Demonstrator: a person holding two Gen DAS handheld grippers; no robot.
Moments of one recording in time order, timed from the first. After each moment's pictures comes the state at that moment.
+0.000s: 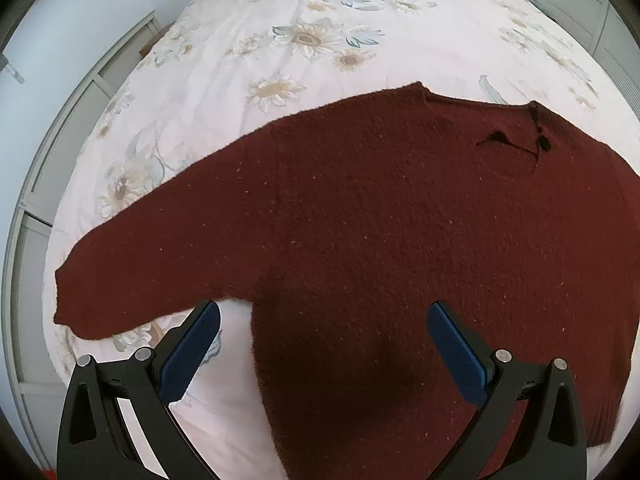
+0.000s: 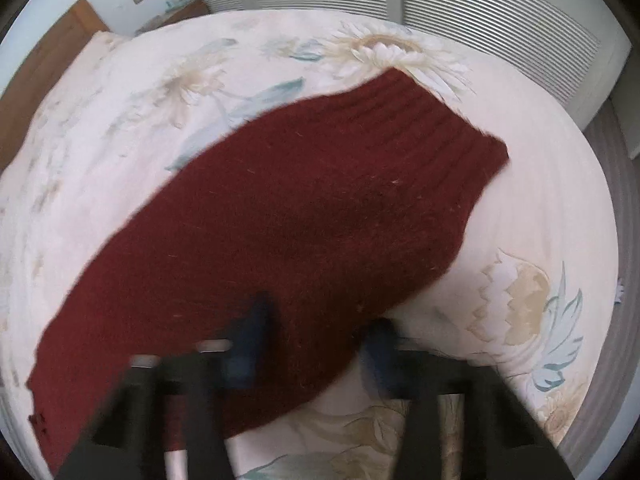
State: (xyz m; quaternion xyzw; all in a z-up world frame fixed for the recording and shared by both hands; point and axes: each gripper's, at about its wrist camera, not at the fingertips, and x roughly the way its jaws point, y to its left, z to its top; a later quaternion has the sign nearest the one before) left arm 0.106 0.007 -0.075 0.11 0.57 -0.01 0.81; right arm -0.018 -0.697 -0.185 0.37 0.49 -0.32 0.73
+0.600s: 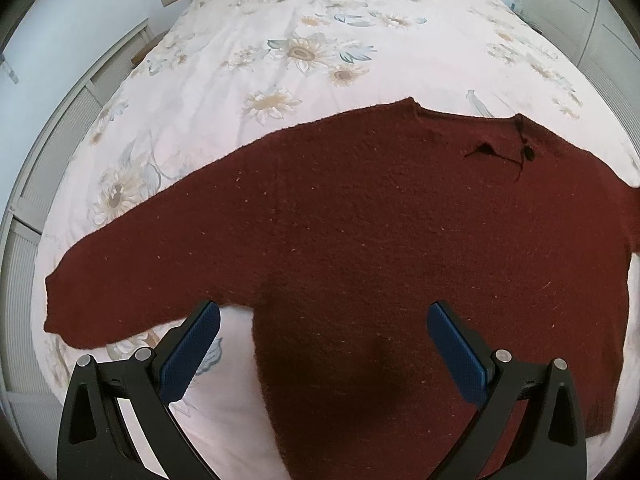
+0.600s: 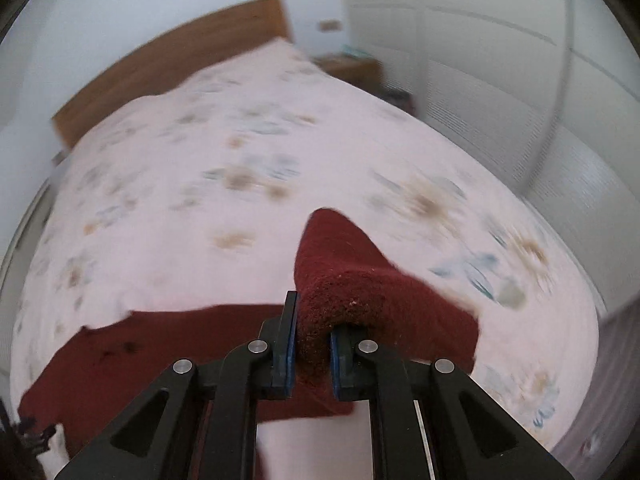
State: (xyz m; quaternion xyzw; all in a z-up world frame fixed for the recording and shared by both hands) left arm 0.099 0.018 -0.065 0.10 0.55 -0.04 0.83; right arm 0.063 -0.531 0.023 0.18 0.41 -0.14 0.88
